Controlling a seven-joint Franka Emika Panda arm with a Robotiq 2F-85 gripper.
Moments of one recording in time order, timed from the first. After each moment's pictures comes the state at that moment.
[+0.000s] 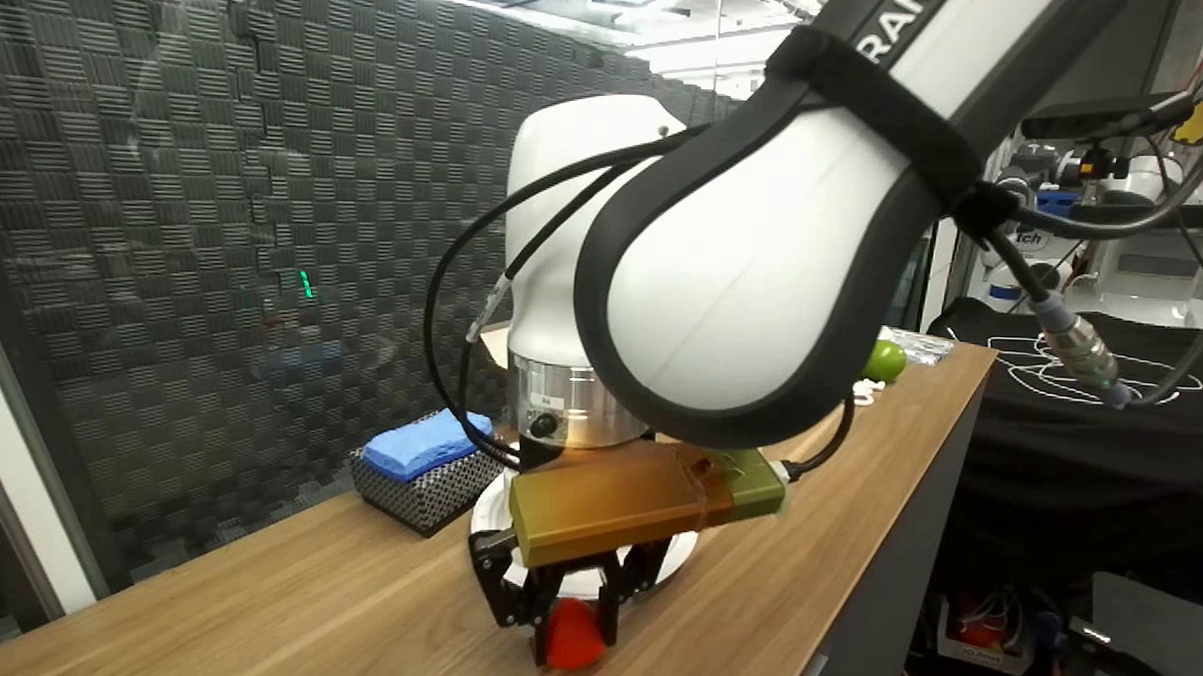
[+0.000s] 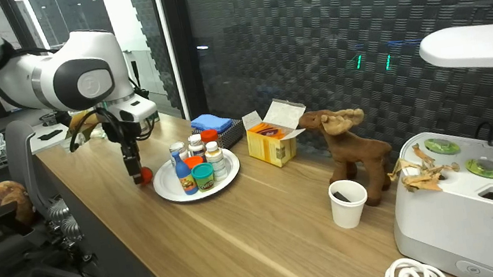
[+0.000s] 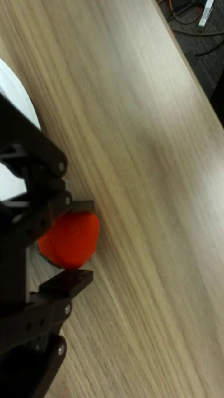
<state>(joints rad) 0.28 0.34 0.15 -2.20 0.01 2.56 0.84</state>
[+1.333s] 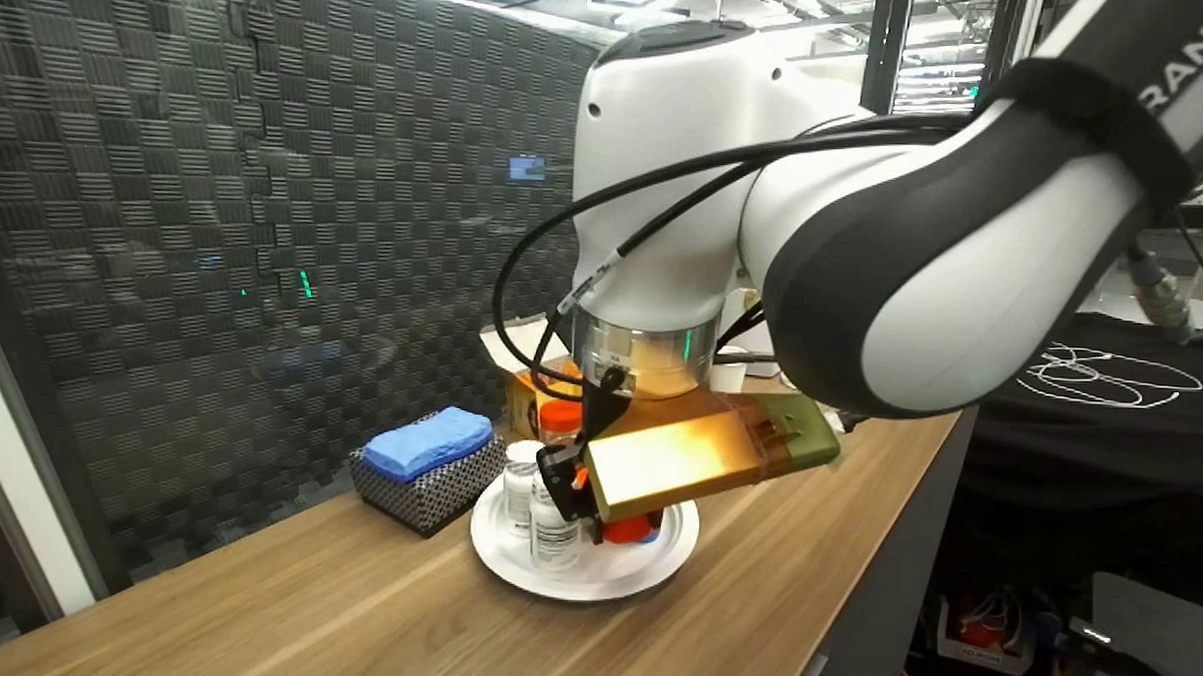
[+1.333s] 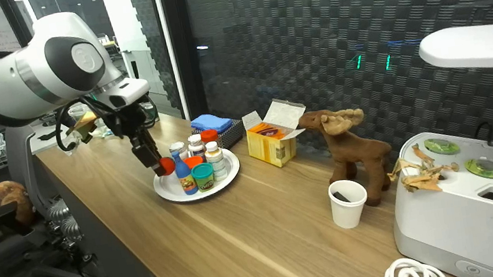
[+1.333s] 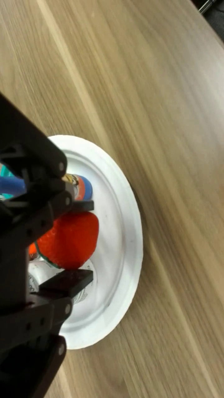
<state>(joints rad) 0.35 0.20 0.00 -2.32 -0.51 2.62 1.25</state>
